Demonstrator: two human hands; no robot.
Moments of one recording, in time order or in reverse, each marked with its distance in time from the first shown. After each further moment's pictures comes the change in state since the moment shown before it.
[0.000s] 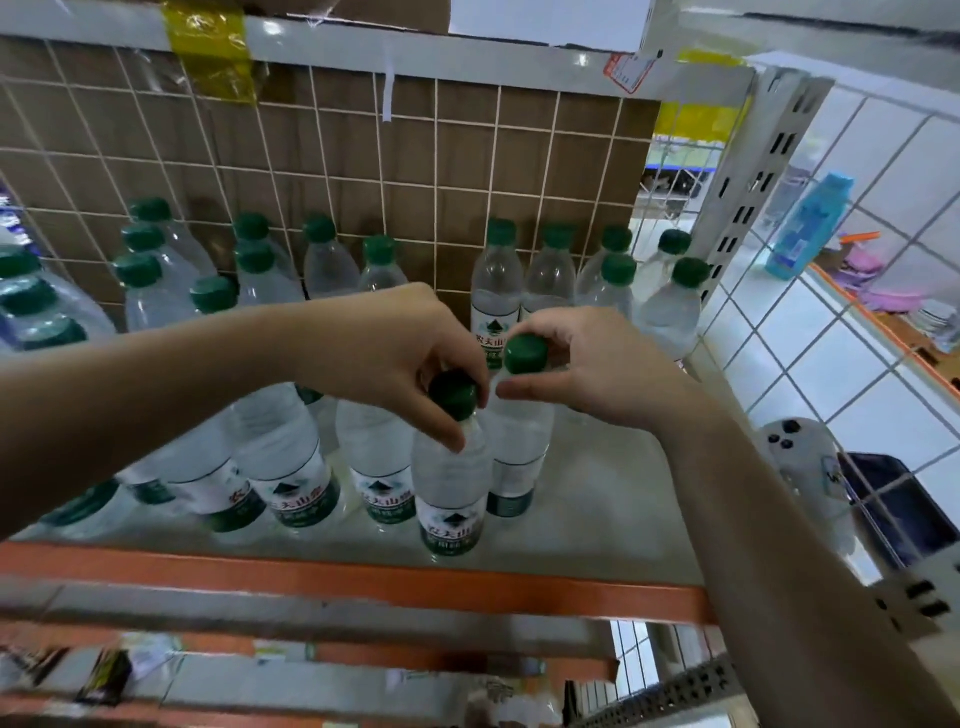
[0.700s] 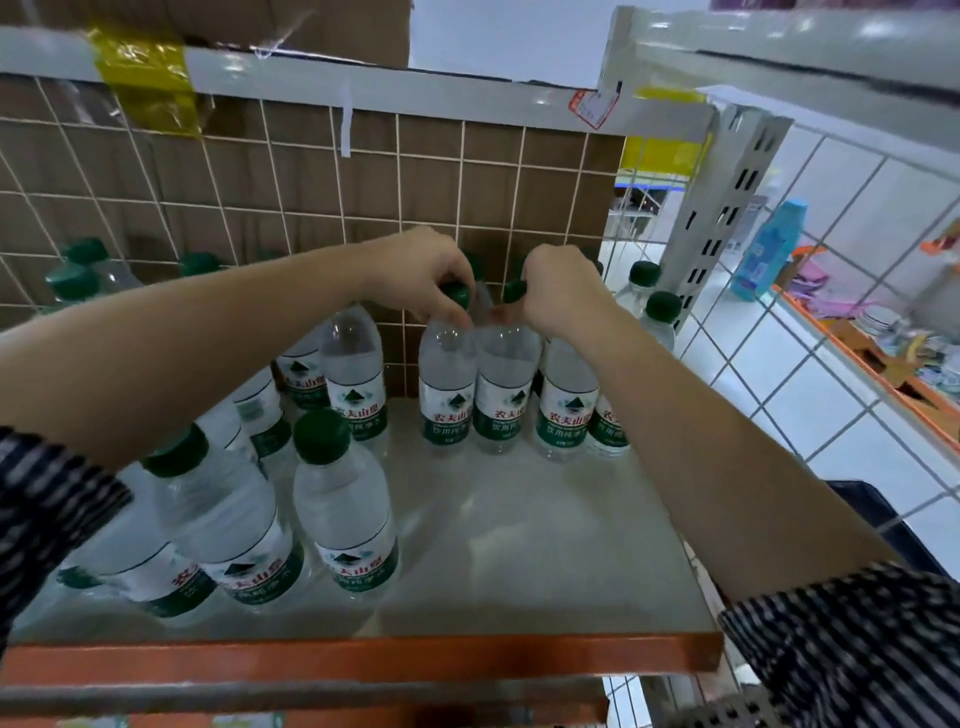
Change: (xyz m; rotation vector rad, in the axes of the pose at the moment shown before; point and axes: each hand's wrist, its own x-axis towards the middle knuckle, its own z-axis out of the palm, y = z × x) left_hand 0.114 -0.120 -0.038 0.033 0.172 -0.224; right_hand 0.113 0.036 -0.035 -0.424 0.230 0.419
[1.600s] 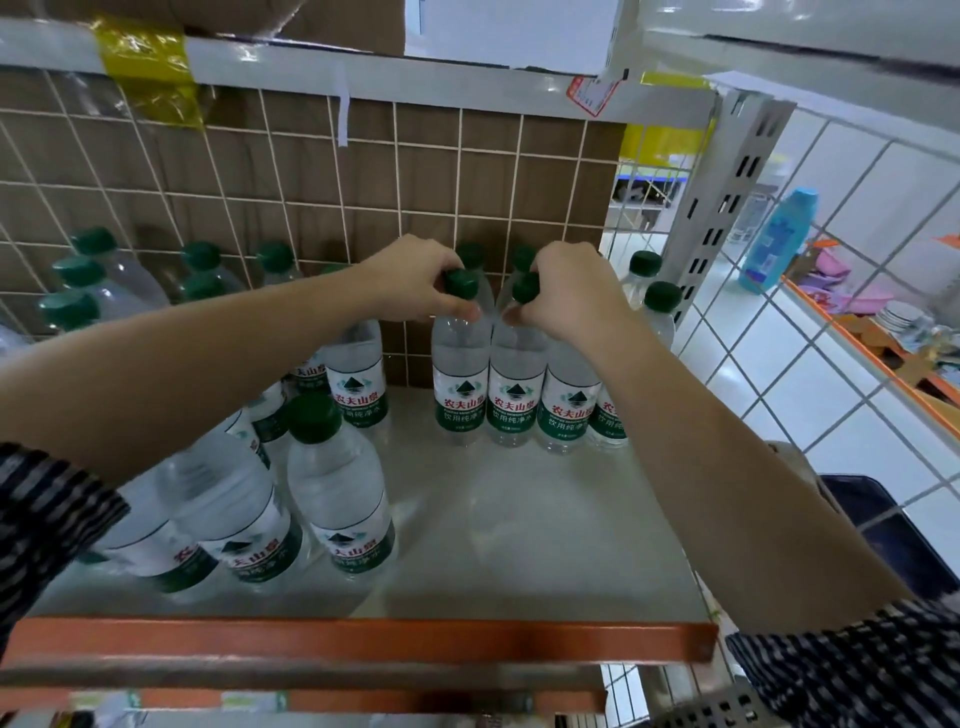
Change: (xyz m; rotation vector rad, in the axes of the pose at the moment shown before) left_hand -0.009 0.013 0.024 -0.151 0.111 -0.193; right_hand -0.025 0.004 -0.010 -0.028 -0.001 0.005
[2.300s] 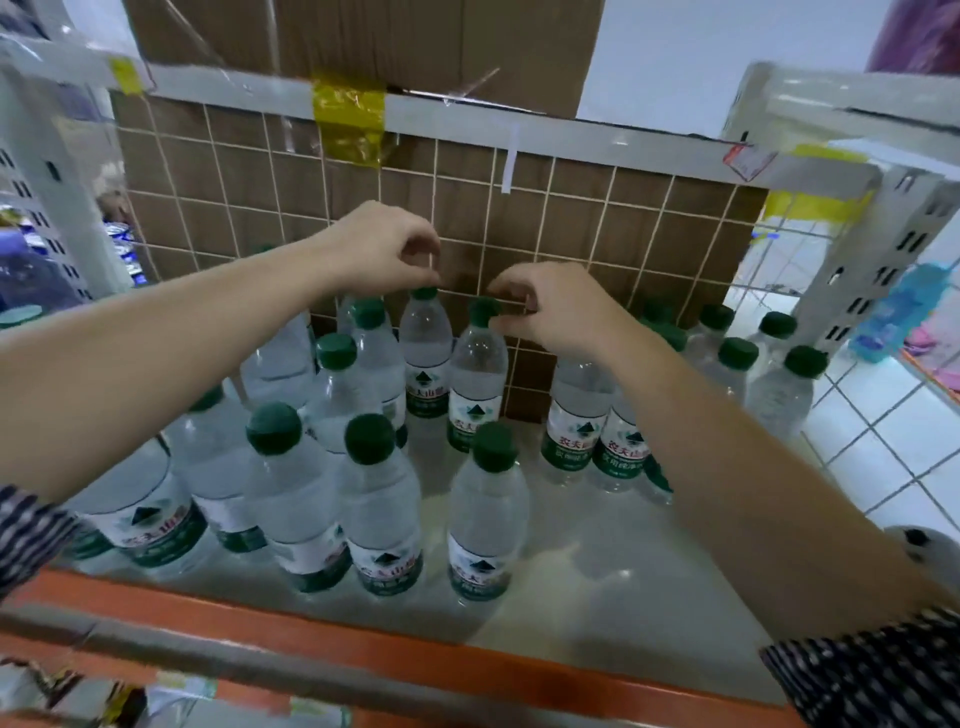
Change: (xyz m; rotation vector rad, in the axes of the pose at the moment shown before) left_hand -0.095 -0.099 -0.098 0.247 0.239 -0.100; right_hand 0.018 -0.116 0.017 0.239 -0.093 -0.428
